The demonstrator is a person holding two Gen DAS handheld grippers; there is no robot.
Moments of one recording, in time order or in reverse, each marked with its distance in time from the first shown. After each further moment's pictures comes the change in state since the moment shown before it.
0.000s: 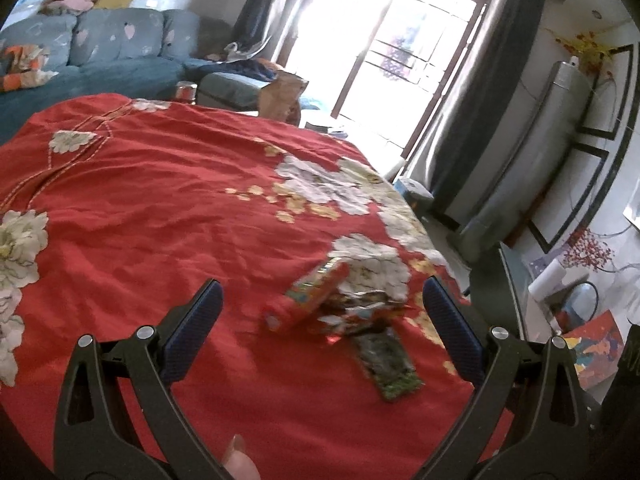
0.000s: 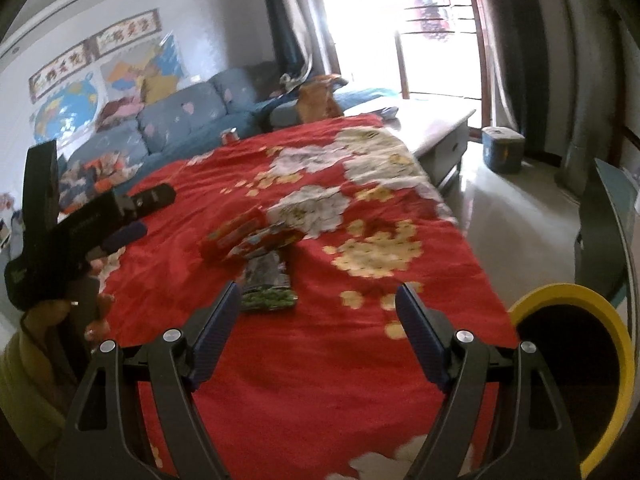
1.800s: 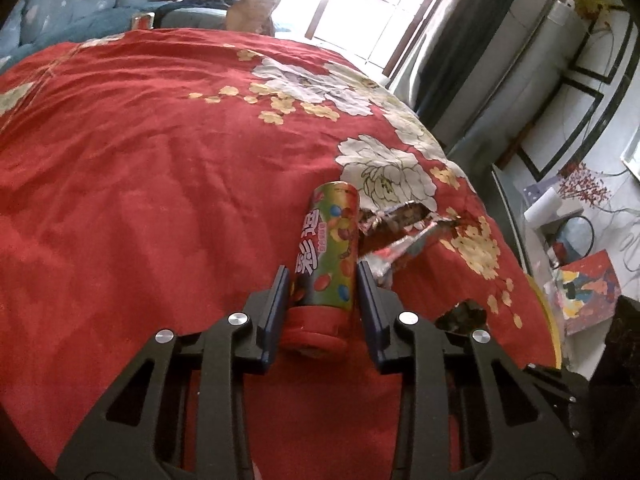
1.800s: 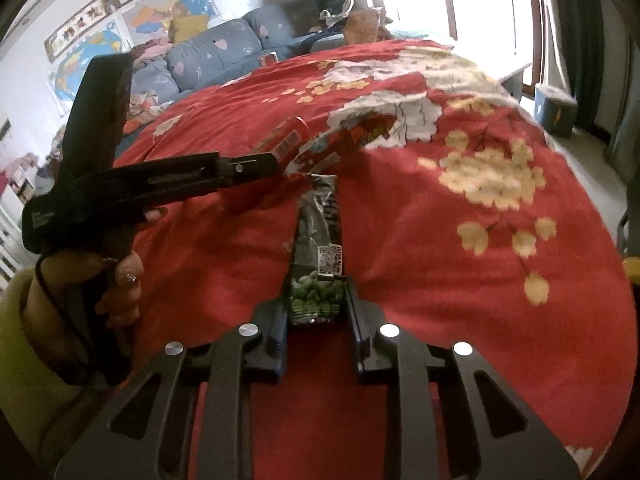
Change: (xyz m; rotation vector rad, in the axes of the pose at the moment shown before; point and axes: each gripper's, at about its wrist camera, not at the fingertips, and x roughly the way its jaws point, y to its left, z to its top) left arm 0.066 0.017 -0.031 0.082 0.284 -0.089; right arm 0.067 0.030 -0.034 -0.014 0.225 0.146
